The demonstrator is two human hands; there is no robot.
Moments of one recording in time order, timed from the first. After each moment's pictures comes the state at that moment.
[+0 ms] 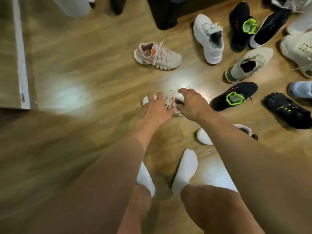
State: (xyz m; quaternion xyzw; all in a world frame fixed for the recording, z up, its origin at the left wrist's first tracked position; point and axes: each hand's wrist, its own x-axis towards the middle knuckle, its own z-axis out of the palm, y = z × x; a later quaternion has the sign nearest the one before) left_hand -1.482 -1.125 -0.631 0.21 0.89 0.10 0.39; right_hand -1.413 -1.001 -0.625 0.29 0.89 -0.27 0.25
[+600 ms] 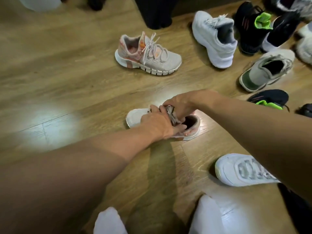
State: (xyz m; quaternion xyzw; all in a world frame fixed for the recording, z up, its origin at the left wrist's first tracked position) left_hand -1.500 -1.074 -0.865 0.34 0.87 -0.03 0.35; right_hand -1.494 -0.944 -0.839 0.10 0.87 -0.11 0.47
